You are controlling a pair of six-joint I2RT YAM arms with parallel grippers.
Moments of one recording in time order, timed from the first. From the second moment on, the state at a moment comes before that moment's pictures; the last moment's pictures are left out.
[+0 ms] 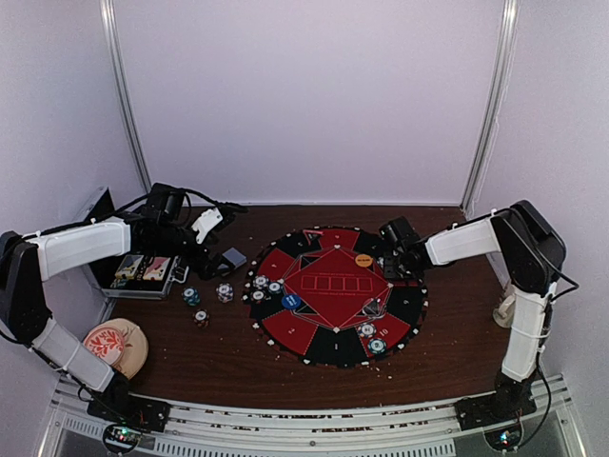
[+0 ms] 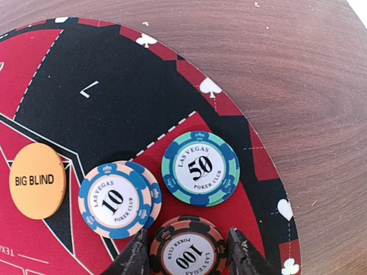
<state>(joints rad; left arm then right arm) -0.37 1.47 1.02 -0.36 0.38 0.52 0.50 1.95 1.12 -0.16 0.43 0.50</state>
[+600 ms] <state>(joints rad) -0.36 1.46 1.02 -0.38 0.35 0.53 0.58 1.62 1.12 -0.28 0.46 0.50</state>
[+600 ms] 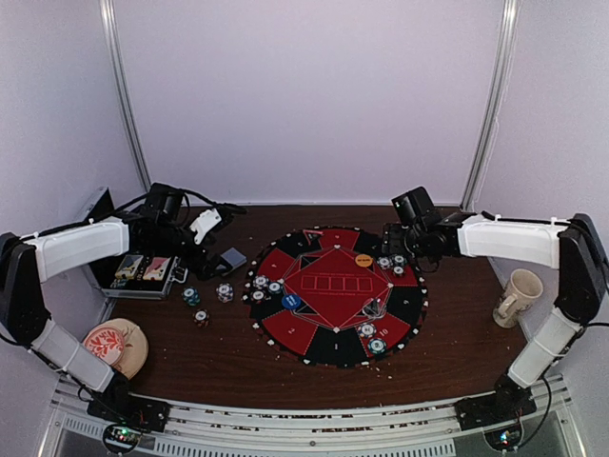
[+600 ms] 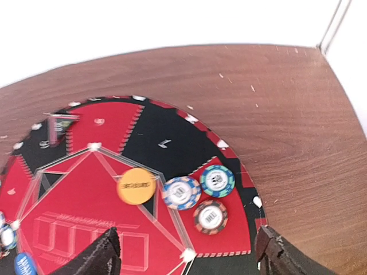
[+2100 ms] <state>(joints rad) -0.30 1.46 0.76 -0.56 0.30 0.69 0.80 1.55 0.80 -0.11 0.52 0.50</state>
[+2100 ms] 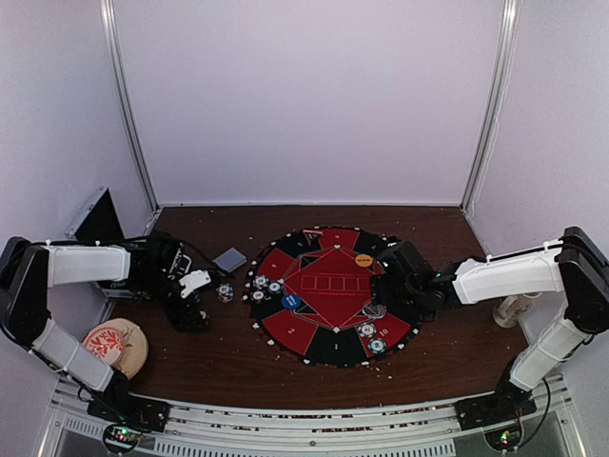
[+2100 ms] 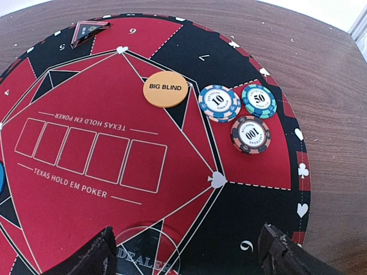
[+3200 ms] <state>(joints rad) -0.30 1.55 0.78 -0.52 0.30 0.70 0.80 1.55 0.80 -0.10 0.52 0.49</state>
